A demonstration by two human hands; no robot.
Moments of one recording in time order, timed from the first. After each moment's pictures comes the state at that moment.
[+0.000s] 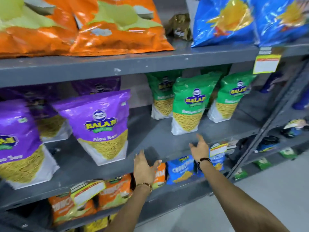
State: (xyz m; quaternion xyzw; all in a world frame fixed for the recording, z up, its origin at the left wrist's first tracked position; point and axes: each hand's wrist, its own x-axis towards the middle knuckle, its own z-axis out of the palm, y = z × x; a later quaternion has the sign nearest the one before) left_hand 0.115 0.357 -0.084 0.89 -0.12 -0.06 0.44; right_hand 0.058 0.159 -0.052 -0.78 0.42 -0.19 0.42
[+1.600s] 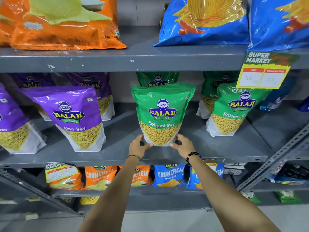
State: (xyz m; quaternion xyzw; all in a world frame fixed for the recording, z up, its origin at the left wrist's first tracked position) left_hand 0.143 0.234 -0.056 0.86 -0.04 -0.09 0.50; right_hand 0.095 0.047 -0.057 -0.86 0.17 -0.02 0.47
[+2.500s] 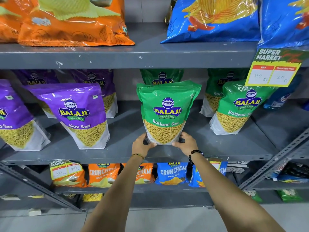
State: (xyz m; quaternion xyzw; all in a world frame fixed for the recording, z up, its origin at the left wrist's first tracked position) left_hand 0.141 0.239 -0.059 0.86 -0.03 -0.11 0.49; right_hand 0.097 0.055 -0.056 -0.85 0.20 -0.02 0.49
